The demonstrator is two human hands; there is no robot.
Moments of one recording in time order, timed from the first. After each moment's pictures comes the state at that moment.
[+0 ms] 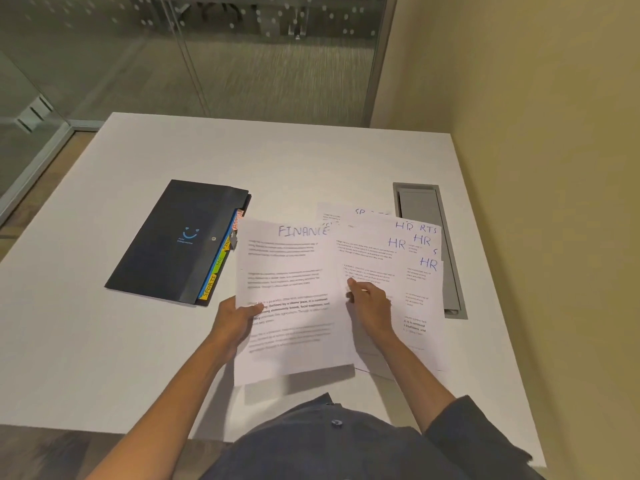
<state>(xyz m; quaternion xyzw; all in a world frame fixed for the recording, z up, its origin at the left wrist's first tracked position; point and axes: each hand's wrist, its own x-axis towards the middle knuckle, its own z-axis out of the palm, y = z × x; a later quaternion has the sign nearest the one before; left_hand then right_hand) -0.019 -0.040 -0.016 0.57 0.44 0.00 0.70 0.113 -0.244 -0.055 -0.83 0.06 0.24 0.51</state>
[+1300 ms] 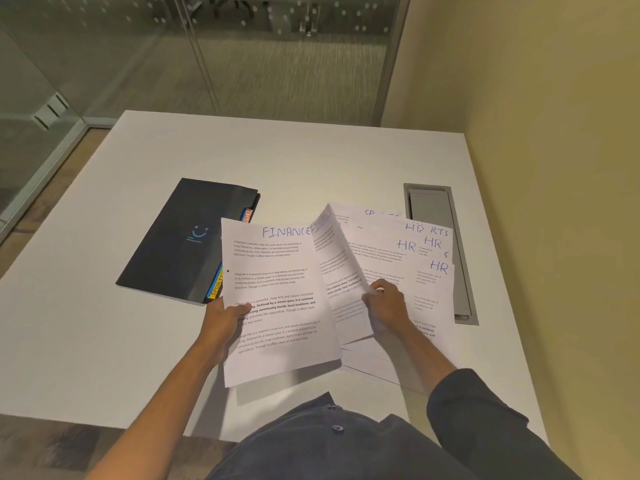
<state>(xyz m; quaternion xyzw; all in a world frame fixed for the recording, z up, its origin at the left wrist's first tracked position) -0.030 -0.016 -0.021 0.58 0.48 0.03 0.66 0.147 -0.262 -0.073 -0.88 -0.01 0.26 0.41</state>
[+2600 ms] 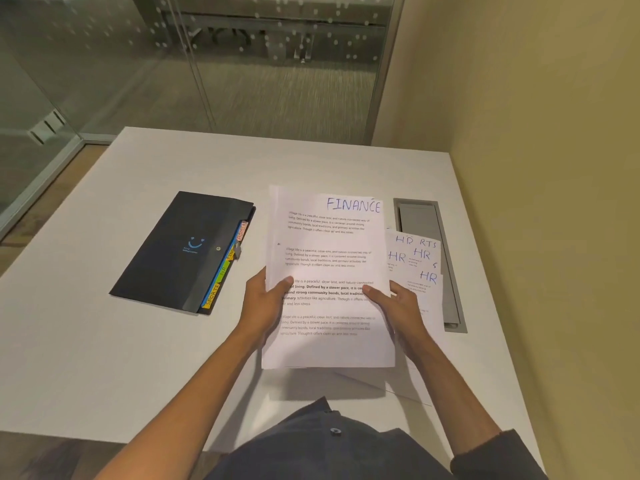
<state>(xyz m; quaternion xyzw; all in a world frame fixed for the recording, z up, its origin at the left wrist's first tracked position) 0.017 -0.077 0.035 0.63 0.32 0.10 0.70 0.119 -0.282 0.008 -0.68 0.03 0.27 0.68</state>
